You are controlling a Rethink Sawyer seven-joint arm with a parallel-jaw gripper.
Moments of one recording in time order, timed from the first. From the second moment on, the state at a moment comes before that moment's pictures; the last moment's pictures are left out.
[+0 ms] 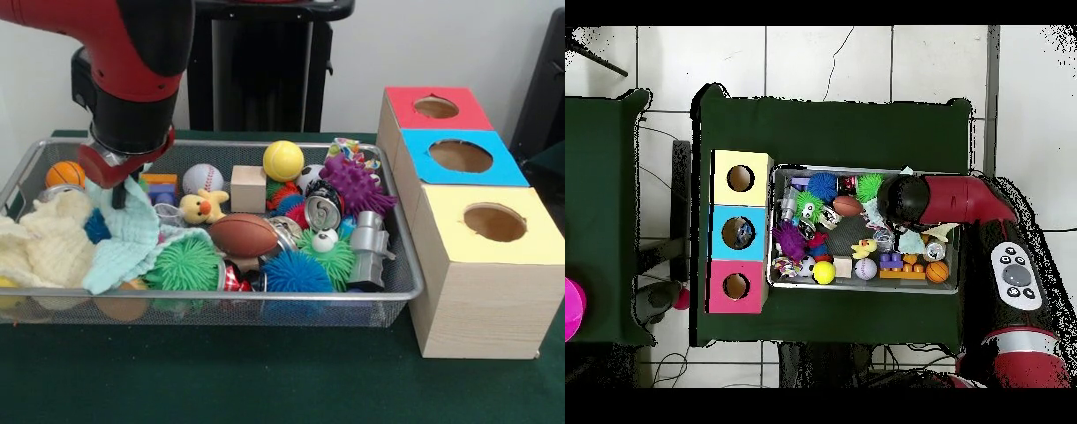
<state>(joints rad) -0.53 -0.50 0.17 1.33 -0.57 0.92 0.72</state>
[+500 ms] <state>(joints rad) -0.51 -0.50 0.16 1.29 -0.66 0.90 0.72</state>
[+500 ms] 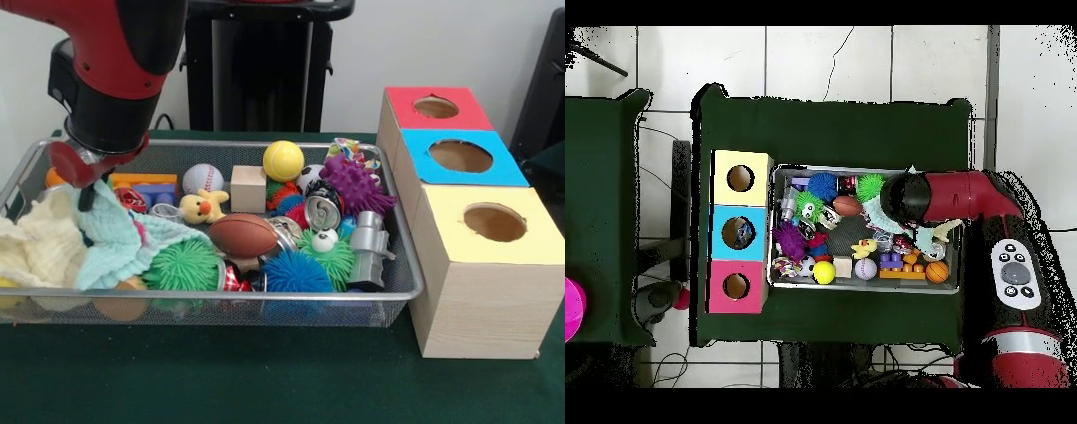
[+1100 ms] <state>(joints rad) -0.54 -0.51 0.16 1.29 -0.61 0.87 0.72</state>
